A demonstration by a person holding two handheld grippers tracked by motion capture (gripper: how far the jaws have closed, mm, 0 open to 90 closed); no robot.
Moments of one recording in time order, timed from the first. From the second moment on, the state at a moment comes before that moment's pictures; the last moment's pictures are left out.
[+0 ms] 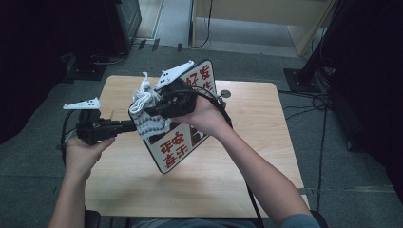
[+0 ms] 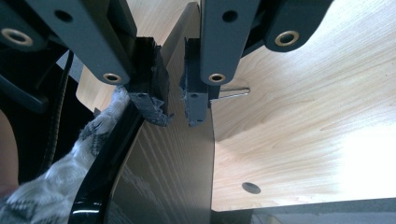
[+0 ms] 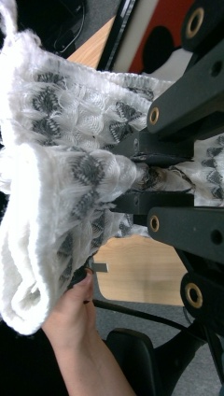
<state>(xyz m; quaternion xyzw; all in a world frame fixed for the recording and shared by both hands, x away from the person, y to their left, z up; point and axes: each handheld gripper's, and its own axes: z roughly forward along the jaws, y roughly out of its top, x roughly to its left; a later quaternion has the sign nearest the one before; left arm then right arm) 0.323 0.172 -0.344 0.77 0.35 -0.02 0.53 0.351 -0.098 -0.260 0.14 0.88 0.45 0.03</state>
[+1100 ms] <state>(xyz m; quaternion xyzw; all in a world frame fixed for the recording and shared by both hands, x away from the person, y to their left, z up) 0.324 0.170 -0.346 0.77 0.35 -0.03 0.53 0.354 -0.096 -0.280 0.15 0.87 0.46 0.02</state>
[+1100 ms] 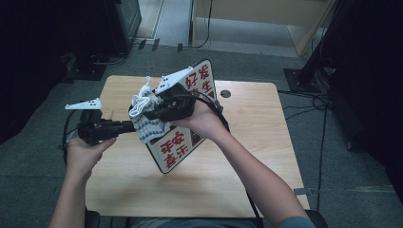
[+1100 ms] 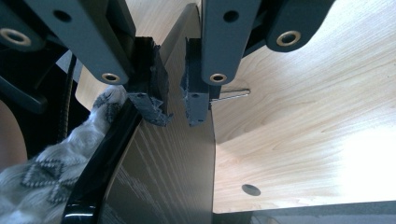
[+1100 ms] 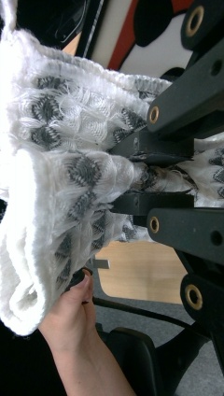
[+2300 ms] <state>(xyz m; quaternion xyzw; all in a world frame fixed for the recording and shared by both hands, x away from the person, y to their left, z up) 0.324 0.170 -0.346 0.77 0.36 -0.02 0.53 0.347 -0.102 -0.321 0.14 0.88 0.46 0.00</state>
